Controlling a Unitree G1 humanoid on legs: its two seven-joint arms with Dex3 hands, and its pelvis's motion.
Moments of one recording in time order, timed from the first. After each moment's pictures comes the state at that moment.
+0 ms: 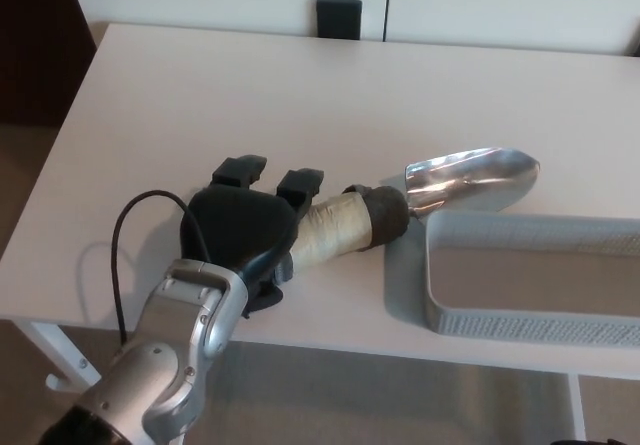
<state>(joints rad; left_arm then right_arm) -0.35 0.35 -0.59 0.17 1.02 0.33 -0.06 0.41 -0.30 -0.10 0.26 0.09 0.01 0.32</state>
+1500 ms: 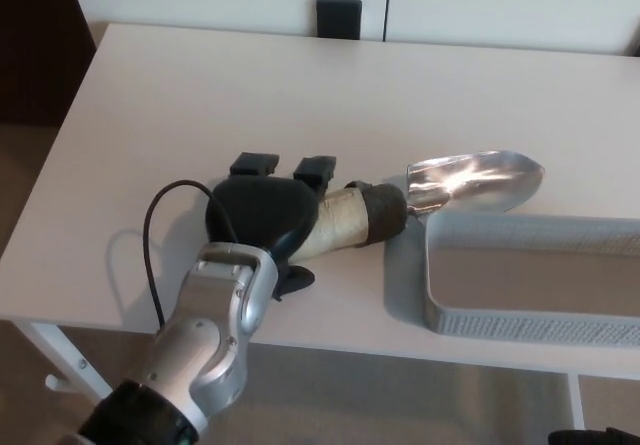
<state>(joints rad) -0.44 0.22 -0.54 0.36 1.01 0.37 -0.06 0.39 -0.32 -0.09 0.23 0.08 0.03 0.32</state>
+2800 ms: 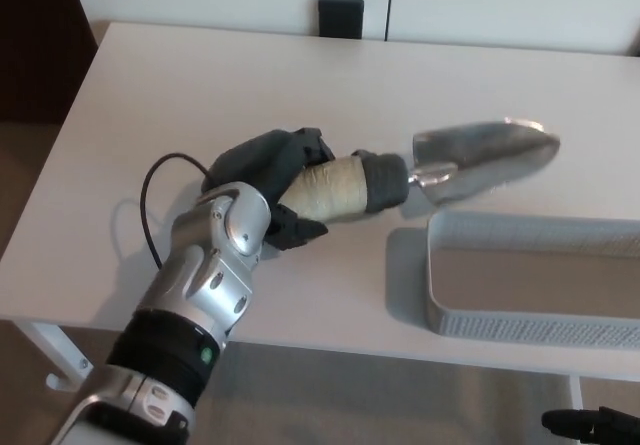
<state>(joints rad) -0.62 0.05 -0.19 0.63 0.68 0.27 -0.12 0.35 -0.32 -0.09 0.23 0.08 0.05 0.33</state>
